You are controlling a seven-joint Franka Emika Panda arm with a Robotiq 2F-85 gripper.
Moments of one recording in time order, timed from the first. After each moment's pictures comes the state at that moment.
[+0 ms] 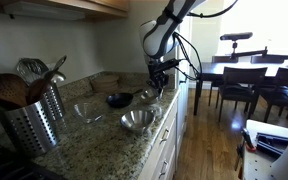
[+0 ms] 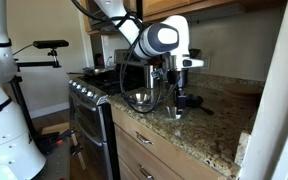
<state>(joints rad) -0.06 0.26 -0.15 -2.11 -0.23 2.36 0.48</state>
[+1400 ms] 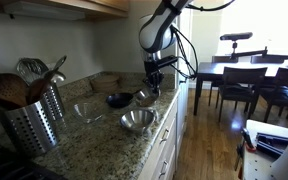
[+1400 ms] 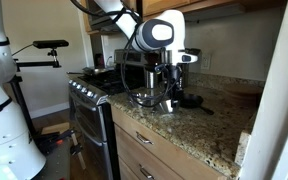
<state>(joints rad) -0.05 0.21 -0.12 -2.13 -0.11 2.36 0.14</state>
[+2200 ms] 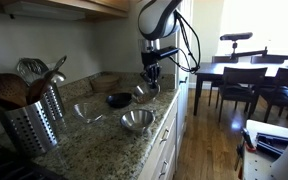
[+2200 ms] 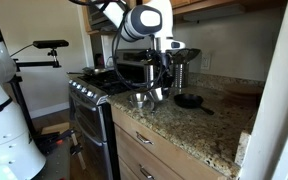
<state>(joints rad) -0.04 0.06 -0.05 -2.20 -0.11 2.30 0.08</state>
